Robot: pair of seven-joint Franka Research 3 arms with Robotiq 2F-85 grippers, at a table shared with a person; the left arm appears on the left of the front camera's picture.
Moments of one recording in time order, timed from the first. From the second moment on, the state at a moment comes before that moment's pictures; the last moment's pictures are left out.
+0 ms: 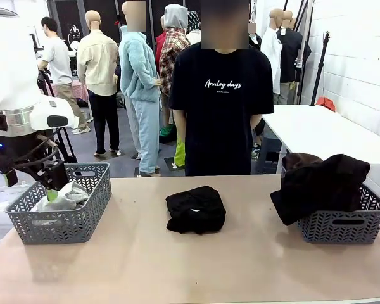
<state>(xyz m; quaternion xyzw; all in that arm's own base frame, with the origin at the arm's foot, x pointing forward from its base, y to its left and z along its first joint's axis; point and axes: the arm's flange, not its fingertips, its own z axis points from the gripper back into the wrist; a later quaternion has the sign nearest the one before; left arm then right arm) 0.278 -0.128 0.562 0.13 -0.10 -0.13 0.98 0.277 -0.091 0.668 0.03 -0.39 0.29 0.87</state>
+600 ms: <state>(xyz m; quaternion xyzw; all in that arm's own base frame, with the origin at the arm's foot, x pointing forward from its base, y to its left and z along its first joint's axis) 0.308 -0.108 0.573 0.08 -0.14 -0.08 0.98 0.277 -0.091 0.668 0.03 -0.39 0.29 0.87</state>
